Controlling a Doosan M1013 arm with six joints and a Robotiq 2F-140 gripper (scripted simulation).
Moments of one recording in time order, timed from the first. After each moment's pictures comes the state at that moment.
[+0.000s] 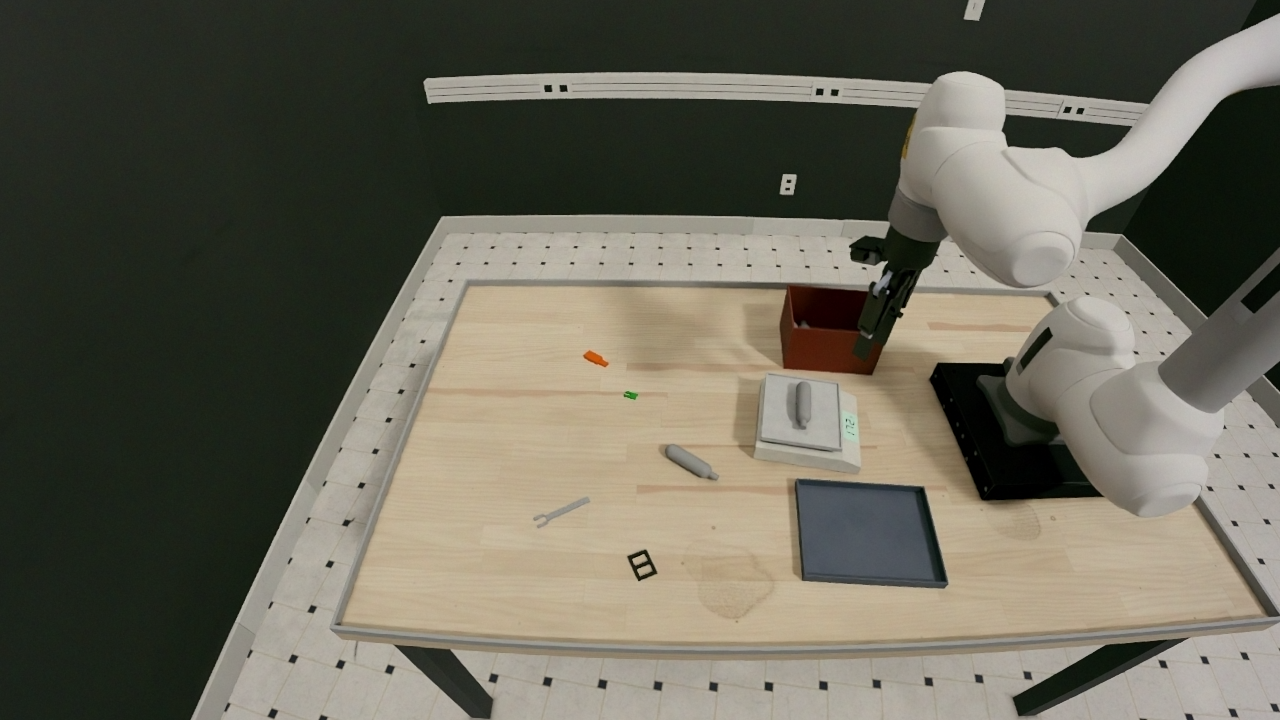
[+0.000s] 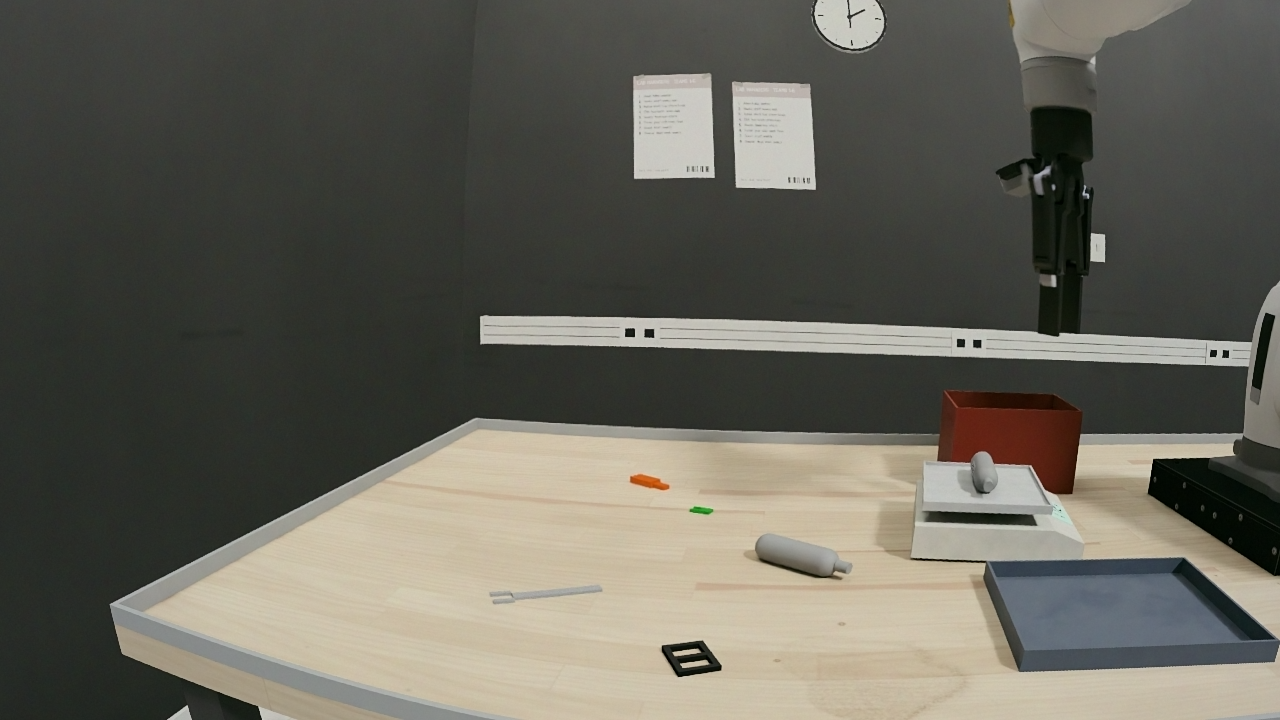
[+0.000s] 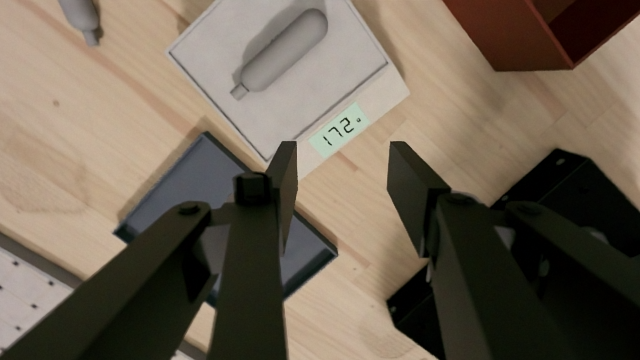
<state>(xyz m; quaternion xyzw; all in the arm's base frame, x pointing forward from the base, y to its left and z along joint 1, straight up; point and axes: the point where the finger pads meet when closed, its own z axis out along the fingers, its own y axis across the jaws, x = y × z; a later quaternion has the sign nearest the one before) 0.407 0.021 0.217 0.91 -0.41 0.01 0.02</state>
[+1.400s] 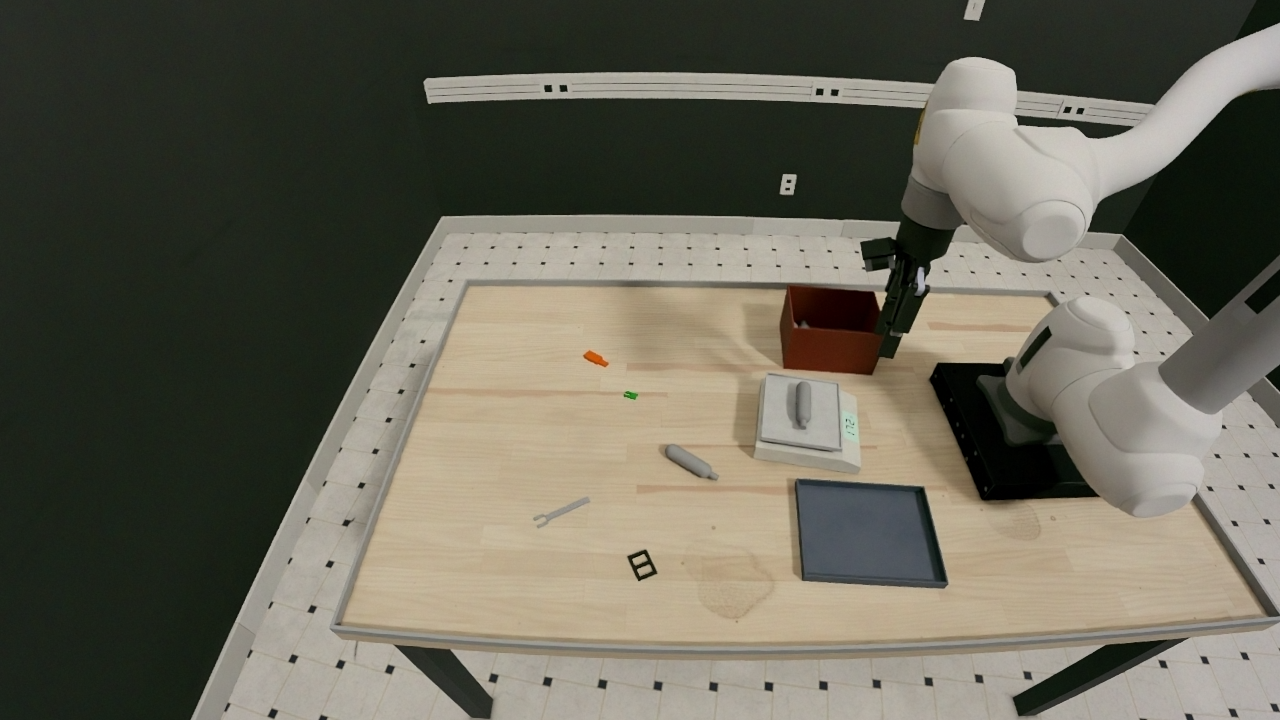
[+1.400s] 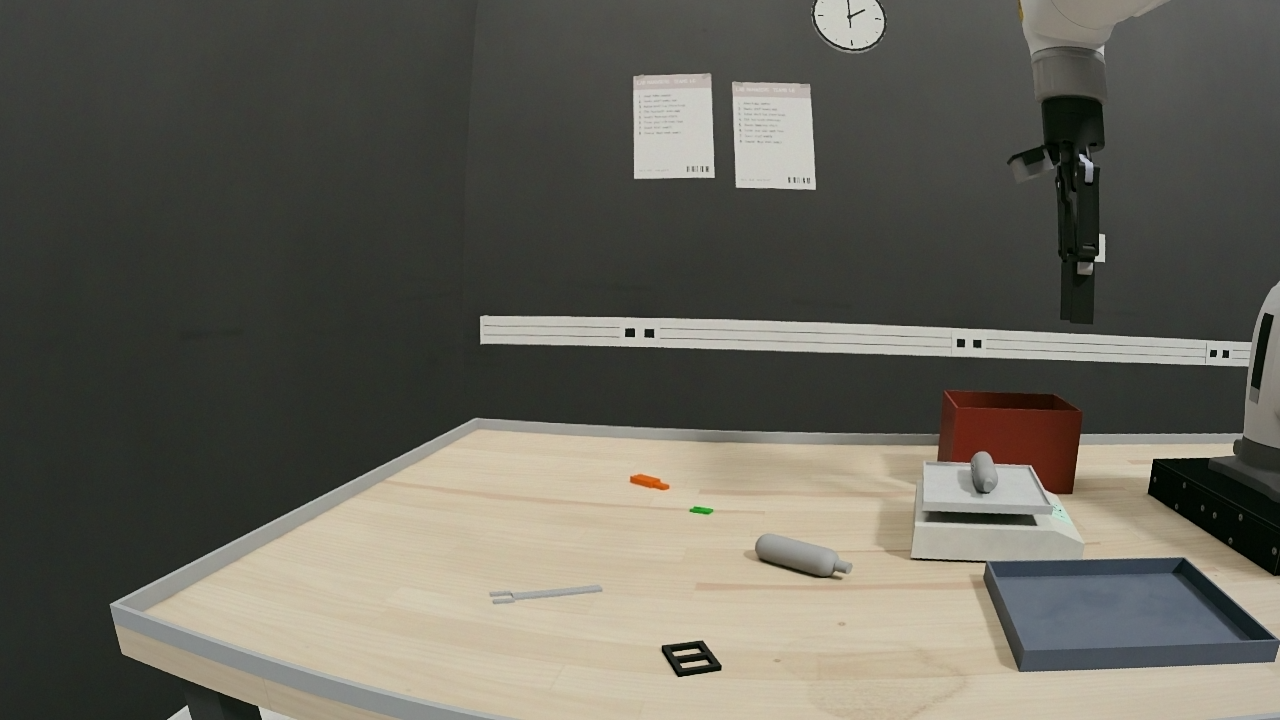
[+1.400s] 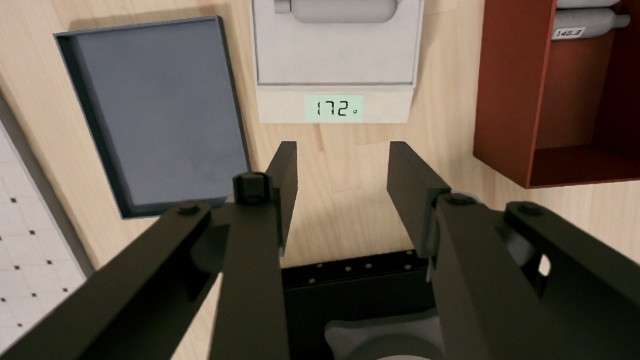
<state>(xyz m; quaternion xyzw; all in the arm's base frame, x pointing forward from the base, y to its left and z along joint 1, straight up) 0.388 0.025 0.231 1.00 -0.09 0.00 0.00</state>
